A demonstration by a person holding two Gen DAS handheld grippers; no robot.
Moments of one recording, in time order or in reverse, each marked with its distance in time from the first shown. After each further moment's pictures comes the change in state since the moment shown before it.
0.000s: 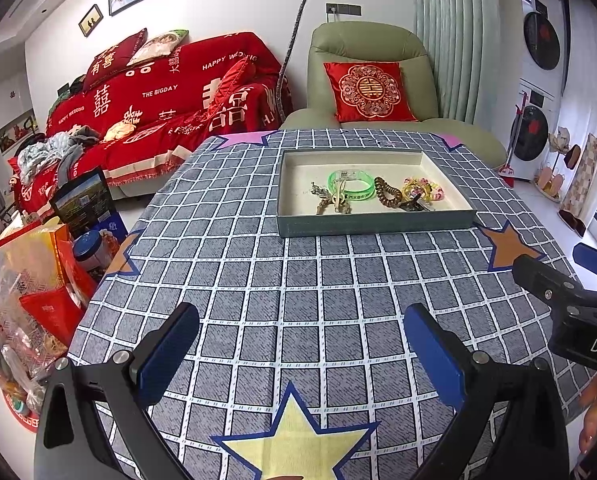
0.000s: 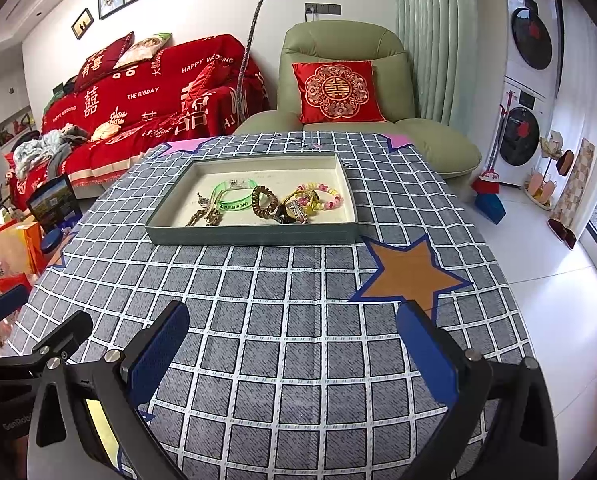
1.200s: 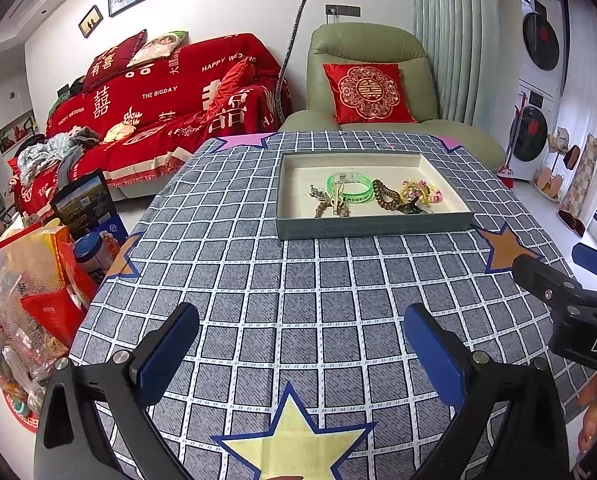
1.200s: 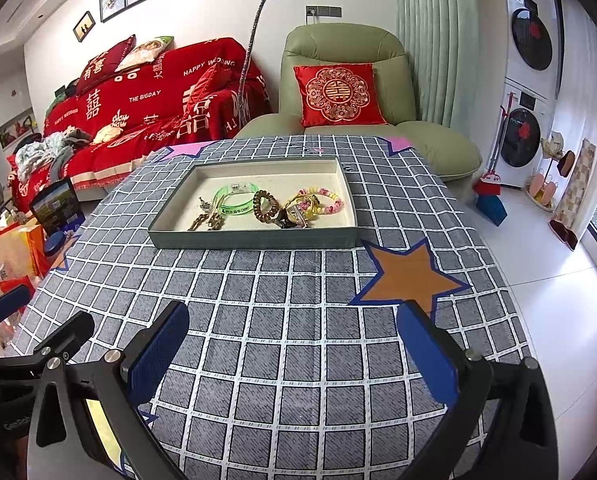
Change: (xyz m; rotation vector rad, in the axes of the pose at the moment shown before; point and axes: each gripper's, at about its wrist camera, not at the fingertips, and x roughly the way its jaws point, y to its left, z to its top) left arm -0.003 -0.001 0.003 -0.001 0.001 -0.002; right arm -0.006 -0.001 0.002 0.003 -0.007 0.007
